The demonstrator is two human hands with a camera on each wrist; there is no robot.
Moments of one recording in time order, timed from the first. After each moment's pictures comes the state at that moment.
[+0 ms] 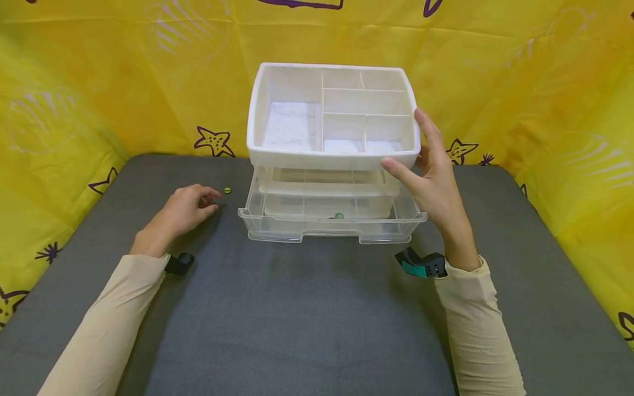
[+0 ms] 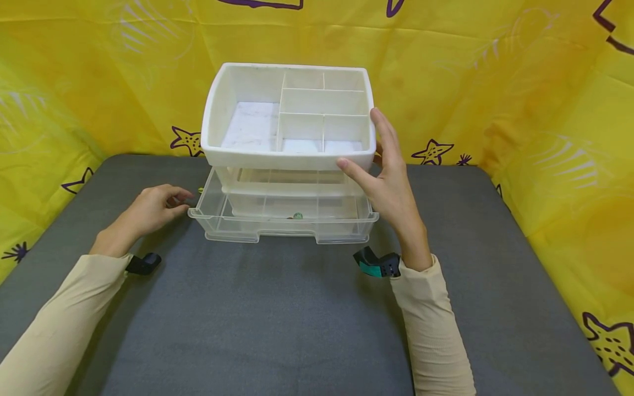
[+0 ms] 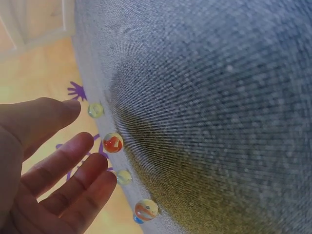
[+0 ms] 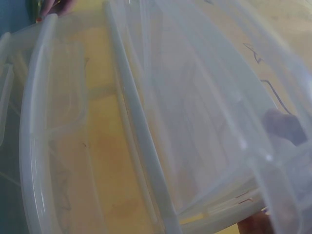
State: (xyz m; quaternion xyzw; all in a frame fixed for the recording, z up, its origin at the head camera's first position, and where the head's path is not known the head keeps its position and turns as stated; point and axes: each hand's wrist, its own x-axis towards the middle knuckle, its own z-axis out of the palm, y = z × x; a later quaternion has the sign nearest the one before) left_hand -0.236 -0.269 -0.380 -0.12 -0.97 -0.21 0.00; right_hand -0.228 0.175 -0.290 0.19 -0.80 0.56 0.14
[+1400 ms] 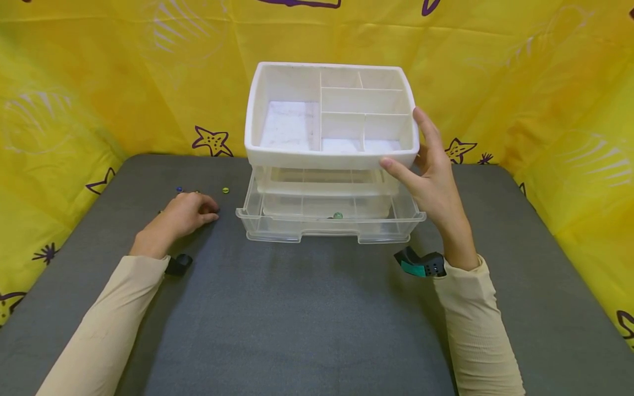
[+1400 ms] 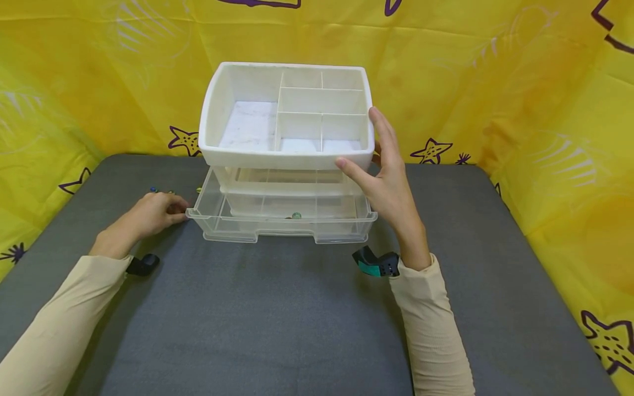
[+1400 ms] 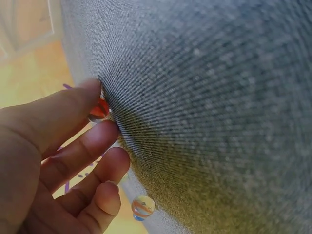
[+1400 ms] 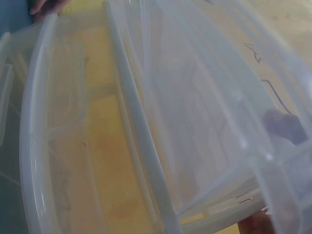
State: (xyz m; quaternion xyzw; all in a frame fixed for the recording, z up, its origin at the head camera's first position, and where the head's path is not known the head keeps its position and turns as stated) left_hand -0.239 -0.271 -0.385 -0.14 -0.98 -0.15 -0.05; right_hand -0.228 0.176 -0.290 0.19 -0.79 0.56 0.14
